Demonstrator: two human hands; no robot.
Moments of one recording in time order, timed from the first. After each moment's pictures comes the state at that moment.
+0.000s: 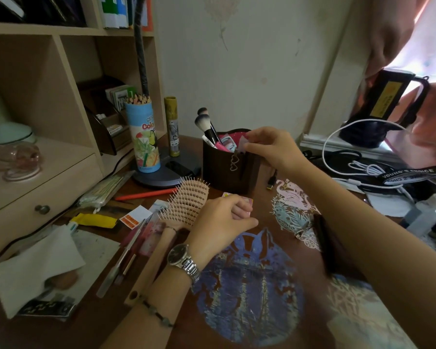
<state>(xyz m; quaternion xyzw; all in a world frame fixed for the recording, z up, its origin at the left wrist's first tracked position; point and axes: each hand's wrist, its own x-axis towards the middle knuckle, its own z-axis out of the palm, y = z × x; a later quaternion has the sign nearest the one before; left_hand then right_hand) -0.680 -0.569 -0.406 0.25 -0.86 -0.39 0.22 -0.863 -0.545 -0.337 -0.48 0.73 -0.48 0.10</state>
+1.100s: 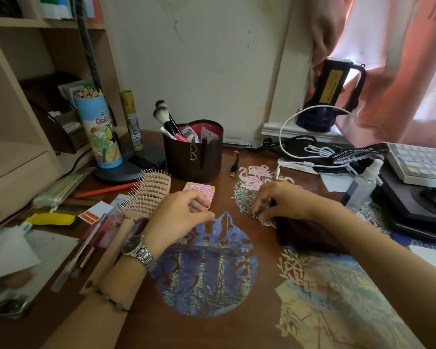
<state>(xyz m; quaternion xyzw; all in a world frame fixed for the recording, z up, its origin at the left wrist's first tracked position) -0.680 -0.565 -0.412 0.26 -0.88 -0.36 0.19 -0.897 -0.415 -0.393 -0.62 0.76 -0.12 0.15</state>
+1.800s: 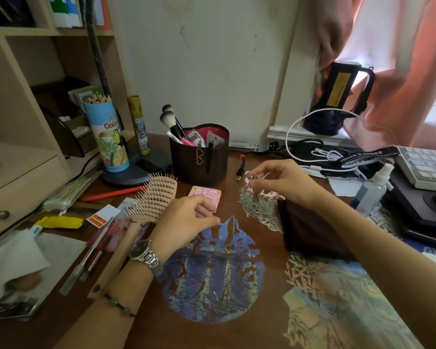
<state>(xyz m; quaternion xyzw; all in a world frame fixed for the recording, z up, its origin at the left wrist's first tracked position) -0.680 -0.565 -0.412 0.27 -0.87 -0.37 0.18 -0.883 -0.434 -0.369 -0.51 0.72 -0.44 0.18</state>
